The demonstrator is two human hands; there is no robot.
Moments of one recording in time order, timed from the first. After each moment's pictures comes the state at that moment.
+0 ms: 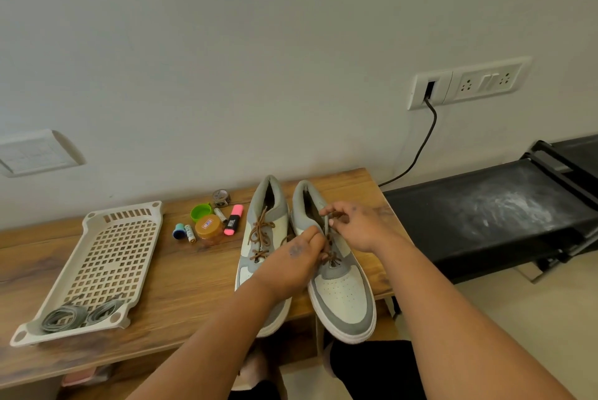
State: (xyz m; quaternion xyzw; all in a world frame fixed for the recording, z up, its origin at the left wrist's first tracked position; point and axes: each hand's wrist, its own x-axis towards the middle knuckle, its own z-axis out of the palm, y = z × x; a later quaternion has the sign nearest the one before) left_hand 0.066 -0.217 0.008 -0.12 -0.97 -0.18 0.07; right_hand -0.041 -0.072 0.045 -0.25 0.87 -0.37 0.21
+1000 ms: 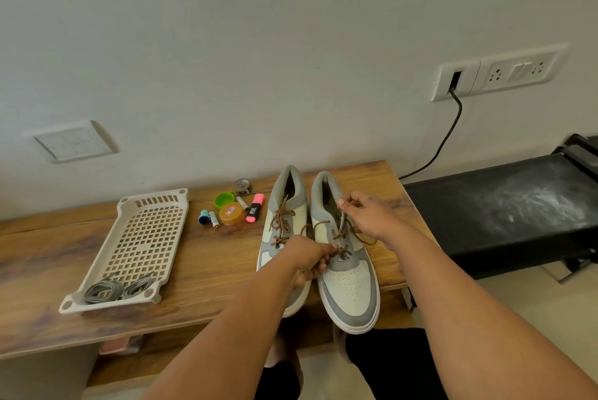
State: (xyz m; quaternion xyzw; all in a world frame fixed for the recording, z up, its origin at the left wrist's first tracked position) left_hand 0.073 -0.206 0.024 0.40 -0.61 -0.67 -0.12; right_hand -0.042 -0.087 0.029 -0.21 0.85 -0.42 0.23
